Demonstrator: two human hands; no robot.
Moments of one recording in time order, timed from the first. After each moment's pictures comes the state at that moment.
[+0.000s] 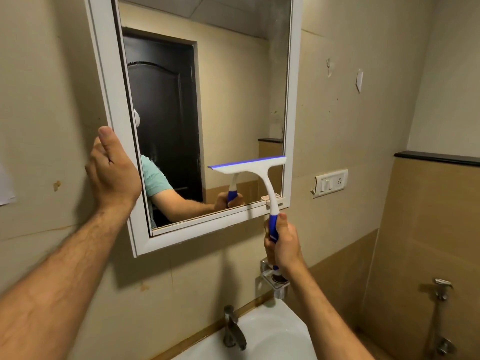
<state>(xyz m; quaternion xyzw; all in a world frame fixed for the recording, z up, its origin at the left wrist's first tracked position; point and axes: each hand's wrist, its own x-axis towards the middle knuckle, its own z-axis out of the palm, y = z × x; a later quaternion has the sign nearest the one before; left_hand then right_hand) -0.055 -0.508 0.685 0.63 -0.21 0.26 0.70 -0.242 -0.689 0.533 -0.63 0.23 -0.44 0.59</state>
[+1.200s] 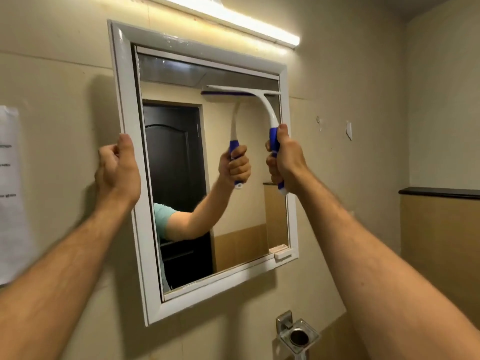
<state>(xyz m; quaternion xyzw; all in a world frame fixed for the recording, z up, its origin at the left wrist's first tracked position) -0.051 -0.492 0.785 0.65 -0.26 0.23 0.68 -0.233 -0.693 0.800 -0.64 0.14 -0.52 0.54</state>
